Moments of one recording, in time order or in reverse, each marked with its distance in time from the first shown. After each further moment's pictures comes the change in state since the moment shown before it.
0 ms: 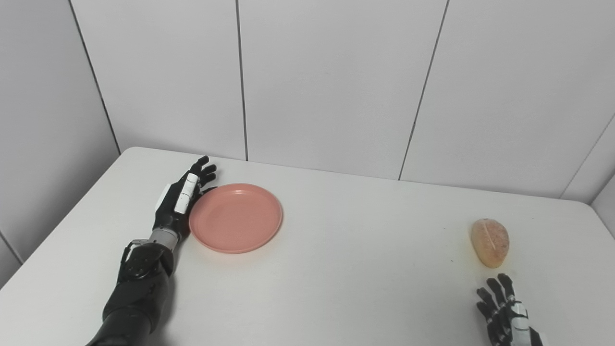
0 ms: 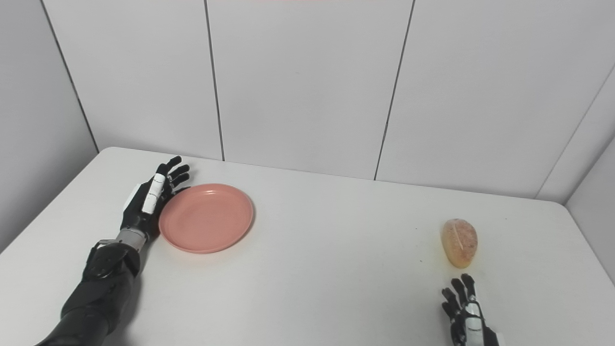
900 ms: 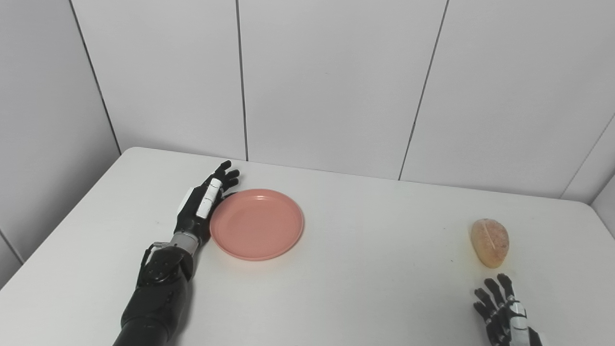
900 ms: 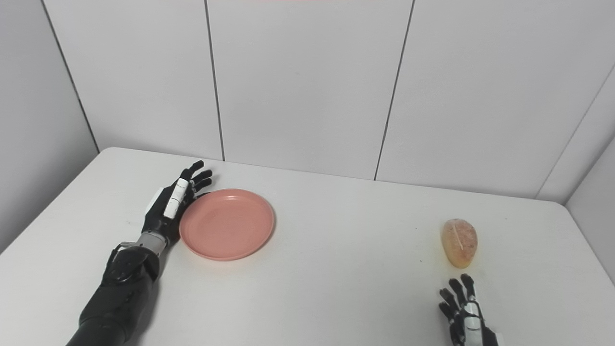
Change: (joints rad) left arm 0.038 -0.069 -0.036 -0.117 0.019 0.075 0.023; right arm 0.003 0.001 0.008 -0.008 -0.003 0.006 -0.017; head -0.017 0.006
